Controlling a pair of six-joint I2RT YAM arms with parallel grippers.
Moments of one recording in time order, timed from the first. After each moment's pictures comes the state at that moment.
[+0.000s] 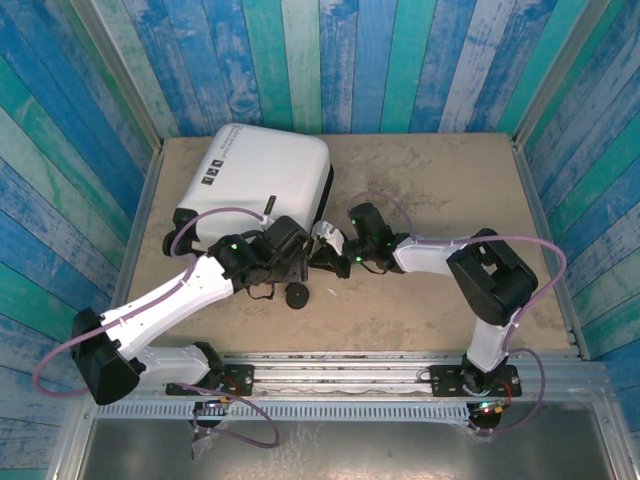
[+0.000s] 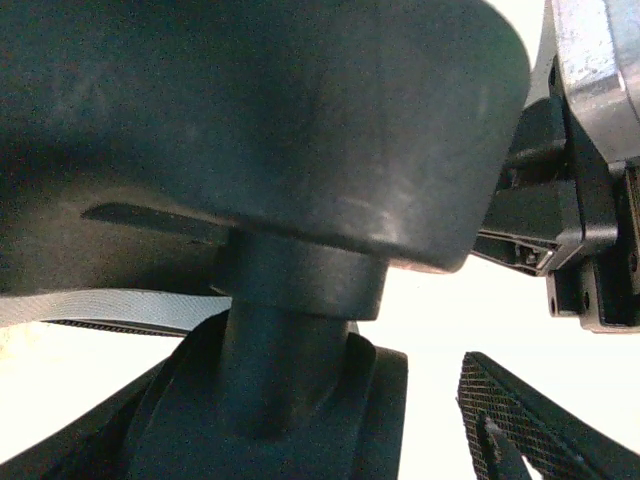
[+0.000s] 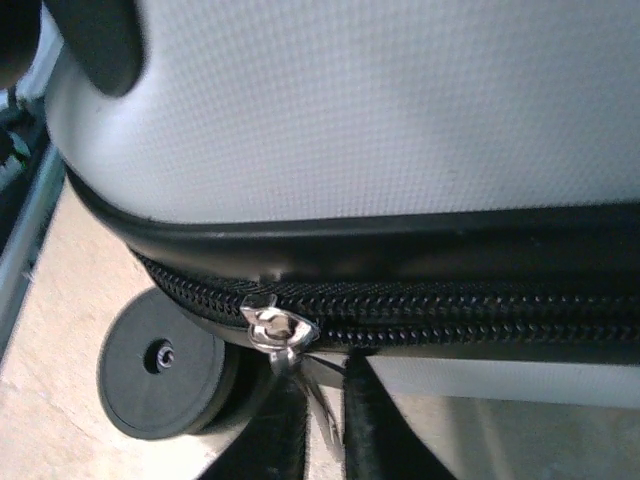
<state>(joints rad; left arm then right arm) -0.85 1.20 1.05 -0.93 -0.23 -0.78 0.70 1.82 0.93 0.21 -0.73 -0.24</state>
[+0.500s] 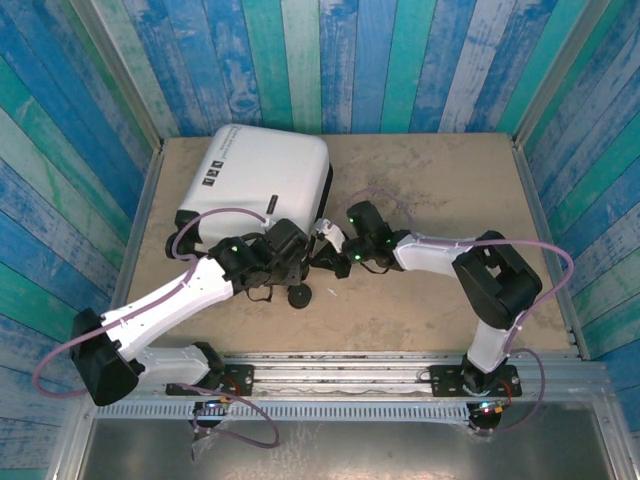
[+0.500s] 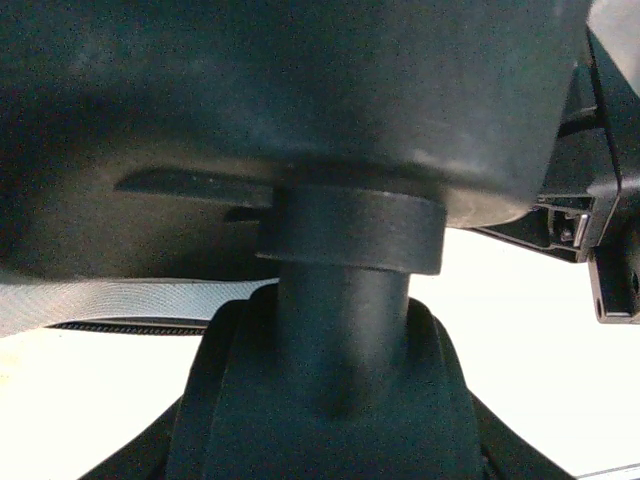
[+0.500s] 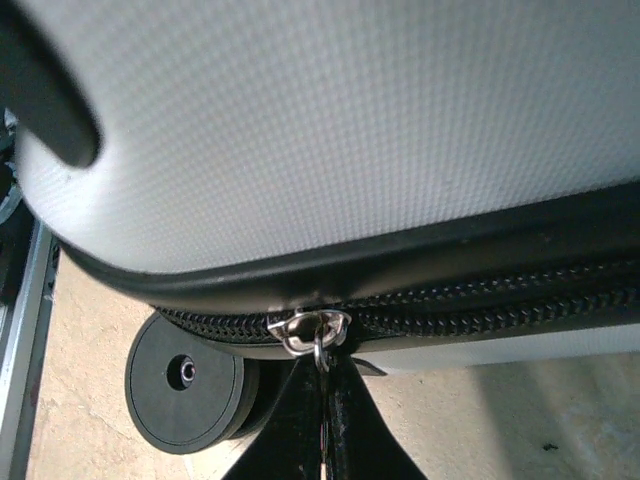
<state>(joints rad) -0.85 1.20 1.02 -0.92 -0.22 -0.72 0.70 1.79 0.99 0.04 -0.65 -0.12</state>
